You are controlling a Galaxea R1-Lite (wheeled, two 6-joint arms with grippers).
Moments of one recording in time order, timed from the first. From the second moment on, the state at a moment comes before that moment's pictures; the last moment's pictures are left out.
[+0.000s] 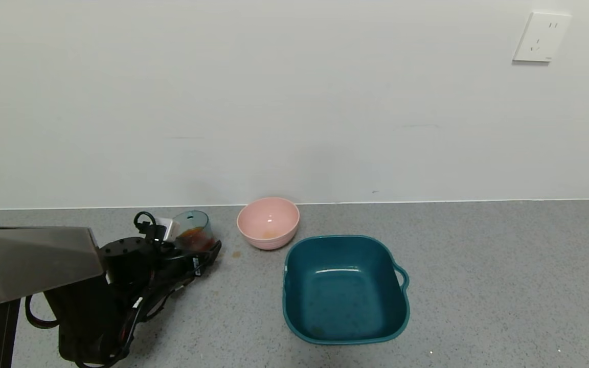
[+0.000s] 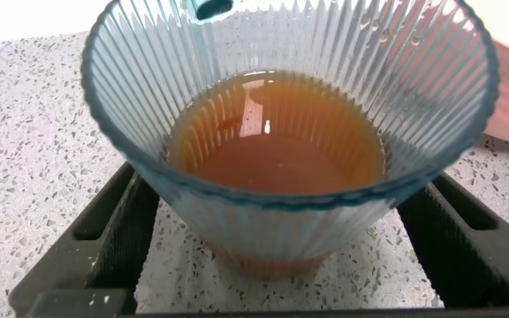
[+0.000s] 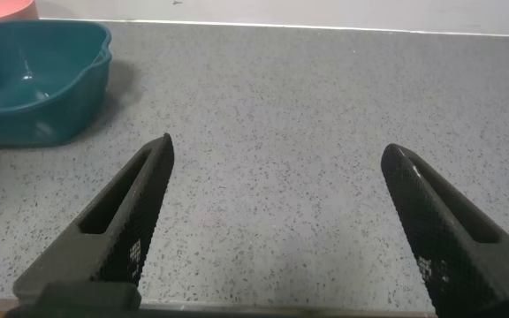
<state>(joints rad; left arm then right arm) -0.04 2.31 -0.56 -1.56 -0.08 0.03 0.00 0.00 0.00 0.01 0.00 0.00</state>
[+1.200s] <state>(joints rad) -0.05 2.31 -0.56 -1.56 -0.08 0.03 0.00 0.00 0.00 0.01 0.00 0.00</state>
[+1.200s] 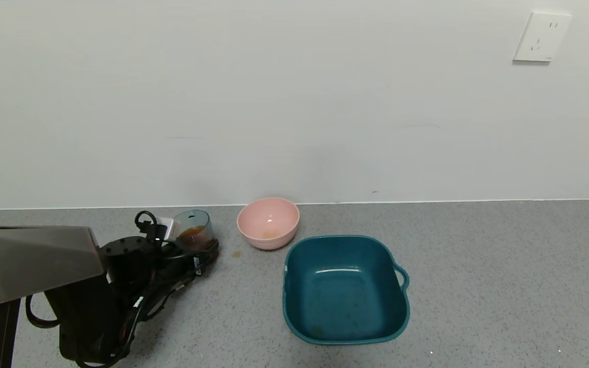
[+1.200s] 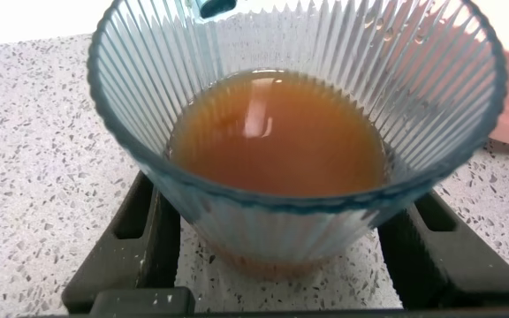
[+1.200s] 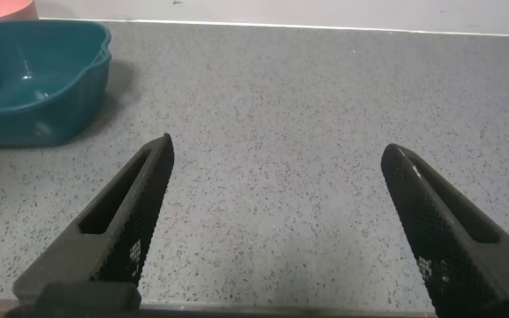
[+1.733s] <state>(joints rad) -0.05 2.25 -0.56 -1.52 -0.07 0.03 0.00 0.00 0.00 0.01 0.00 0.00</state>
